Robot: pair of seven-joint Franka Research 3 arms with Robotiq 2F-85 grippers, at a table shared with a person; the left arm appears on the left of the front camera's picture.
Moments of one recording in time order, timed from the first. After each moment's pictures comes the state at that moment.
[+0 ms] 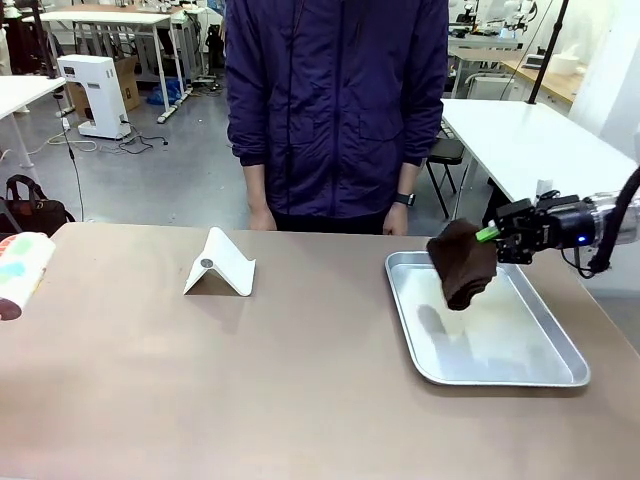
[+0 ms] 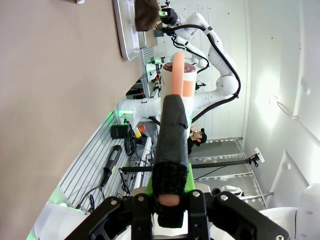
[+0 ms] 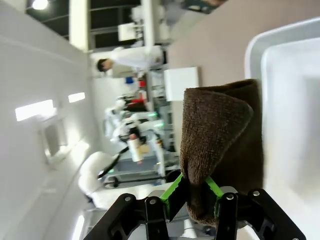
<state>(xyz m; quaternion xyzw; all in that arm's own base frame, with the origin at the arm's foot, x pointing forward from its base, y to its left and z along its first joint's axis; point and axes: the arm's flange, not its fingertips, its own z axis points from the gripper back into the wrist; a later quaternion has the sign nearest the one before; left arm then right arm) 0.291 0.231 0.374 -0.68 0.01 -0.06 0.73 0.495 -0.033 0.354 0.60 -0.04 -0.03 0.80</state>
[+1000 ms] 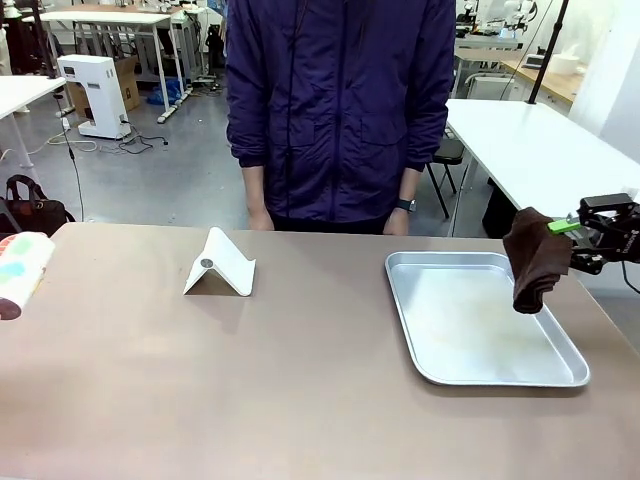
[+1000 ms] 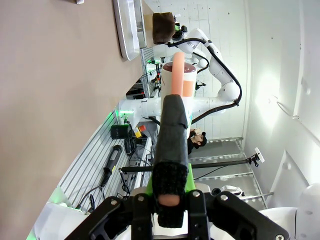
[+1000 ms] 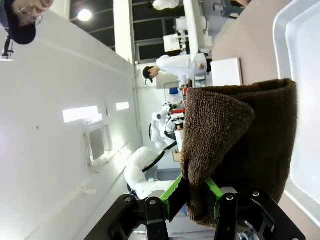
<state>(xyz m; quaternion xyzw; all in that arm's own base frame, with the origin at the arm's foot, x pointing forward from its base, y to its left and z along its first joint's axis) 0.291 0.231 0.375 -0.68 0.01 -0.06 0.73 0.413 -0.100 0.376 0.68 -0.06 -0.08 0.73</state>
